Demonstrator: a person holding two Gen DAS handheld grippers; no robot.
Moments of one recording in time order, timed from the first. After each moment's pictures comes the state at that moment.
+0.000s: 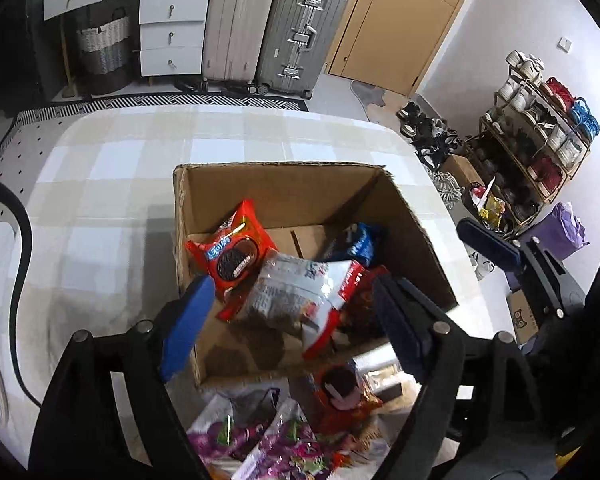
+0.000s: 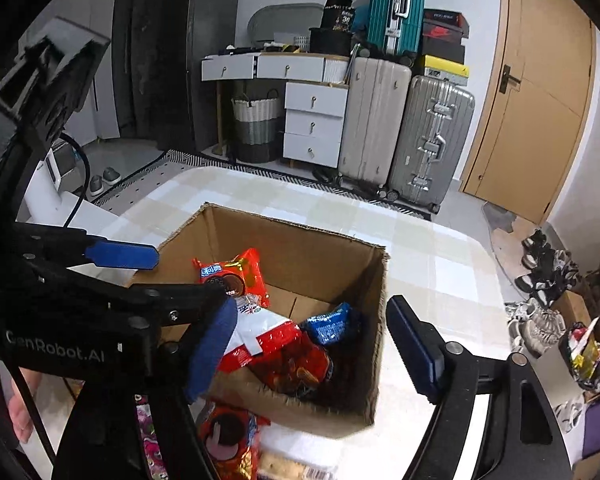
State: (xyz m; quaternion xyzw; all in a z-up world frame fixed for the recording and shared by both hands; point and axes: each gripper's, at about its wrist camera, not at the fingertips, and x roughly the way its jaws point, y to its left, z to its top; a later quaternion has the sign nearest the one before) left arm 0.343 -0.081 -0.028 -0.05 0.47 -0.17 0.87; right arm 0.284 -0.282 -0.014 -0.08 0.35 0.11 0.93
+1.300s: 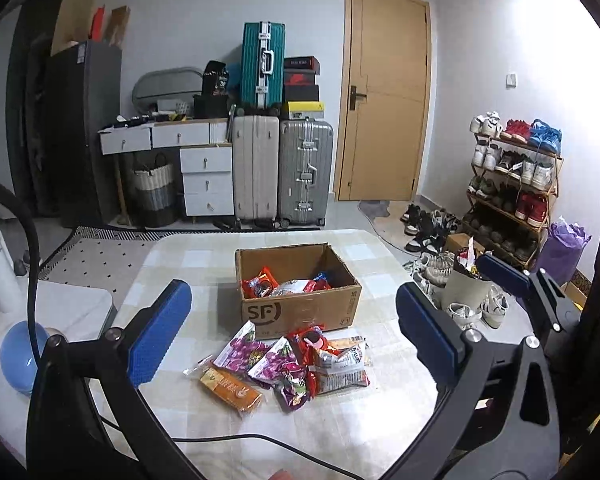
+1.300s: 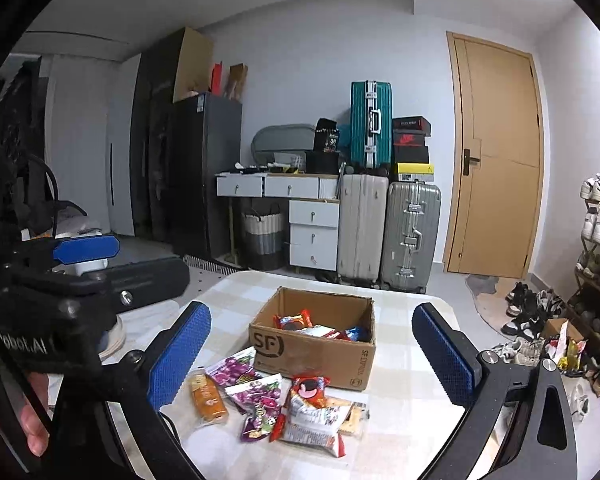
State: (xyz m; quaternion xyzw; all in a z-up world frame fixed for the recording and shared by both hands) left arm -0.010 -0.049 0.146 0.00 0.20 -0.12 0.97; right arm -0.026 -0.281 0.116 -0.02 0.15 0.10 0.98
